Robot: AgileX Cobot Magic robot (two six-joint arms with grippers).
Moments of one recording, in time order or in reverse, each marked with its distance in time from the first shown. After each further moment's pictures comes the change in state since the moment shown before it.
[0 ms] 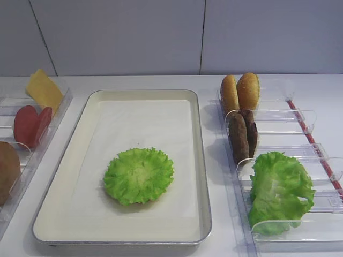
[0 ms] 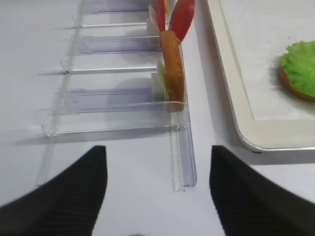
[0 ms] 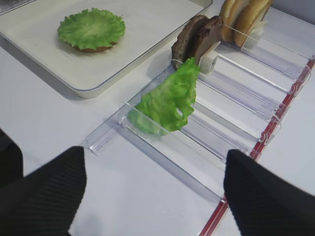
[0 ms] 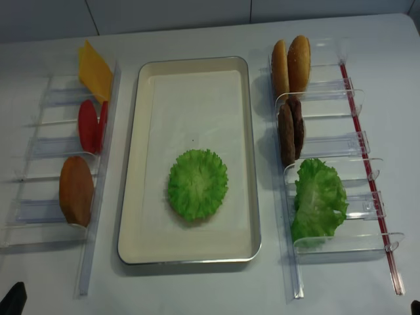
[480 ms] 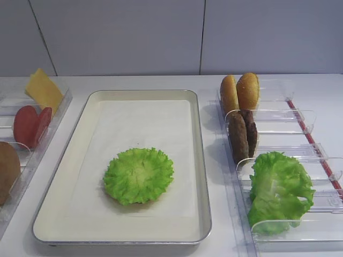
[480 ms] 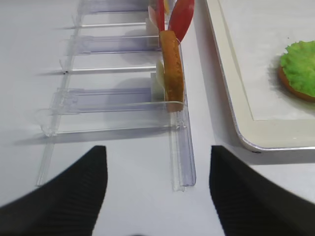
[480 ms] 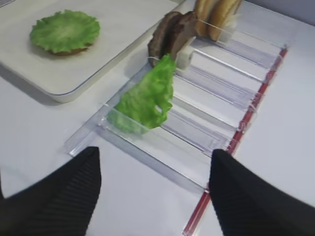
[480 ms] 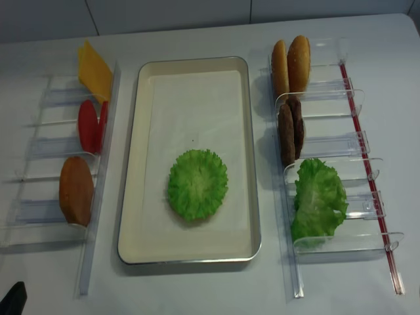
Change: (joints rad) left arm 0.000 0.000 0.000 -0.002 0.000 0.000; right arm -0.111 -0.001 0.000 -0.002 0.001 0.000
